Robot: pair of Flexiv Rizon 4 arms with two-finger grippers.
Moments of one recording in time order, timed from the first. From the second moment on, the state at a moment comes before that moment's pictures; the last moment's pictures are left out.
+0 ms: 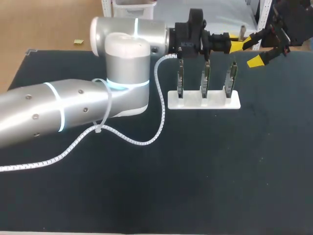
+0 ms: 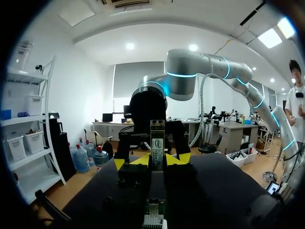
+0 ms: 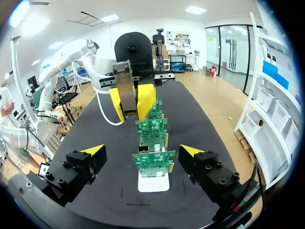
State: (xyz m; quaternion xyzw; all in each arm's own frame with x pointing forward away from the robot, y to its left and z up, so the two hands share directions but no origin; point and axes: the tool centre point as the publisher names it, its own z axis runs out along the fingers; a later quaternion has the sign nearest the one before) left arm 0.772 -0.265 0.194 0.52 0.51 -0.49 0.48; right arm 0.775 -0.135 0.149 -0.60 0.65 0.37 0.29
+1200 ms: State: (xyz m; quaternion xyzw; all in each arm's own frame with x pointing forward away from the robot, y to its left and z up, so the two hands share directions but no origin) left arm 0.771 -0.272 0.182 0.51 0.52 -0.50 0.47; right arm 0.775 -0.135 0.149 -0.60 0.65 0.37 0.29
